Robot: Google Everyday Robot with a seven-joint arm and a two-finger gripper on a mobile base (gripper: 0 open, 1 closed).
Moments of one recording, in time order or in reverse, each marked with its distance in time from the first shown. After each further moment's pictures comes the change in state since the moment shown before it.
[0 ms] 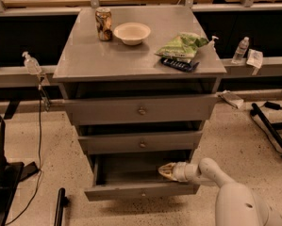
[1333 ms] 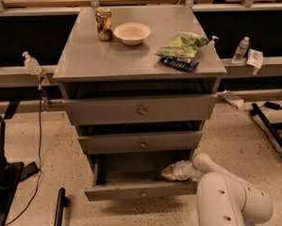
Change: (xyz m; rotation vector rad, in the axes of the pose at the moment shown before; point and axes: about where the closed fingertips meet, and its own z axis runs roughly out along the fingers) arm 0.054 -0.008 0.012 -0.036 0.262 0.173
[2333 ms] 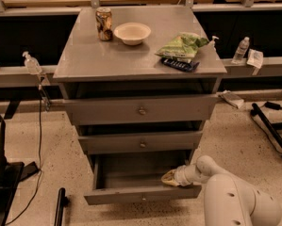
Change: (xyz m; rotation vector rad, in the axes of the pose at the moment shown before) arm 0.001 0.042 -0.017 -0.122 -0.046 -0.091
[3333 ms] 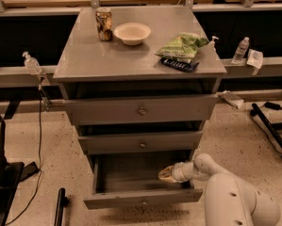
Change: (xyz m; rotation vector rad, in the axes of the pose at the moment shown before) arm -0.026 -0.007 0.003 0.014 -0.049 -0.090
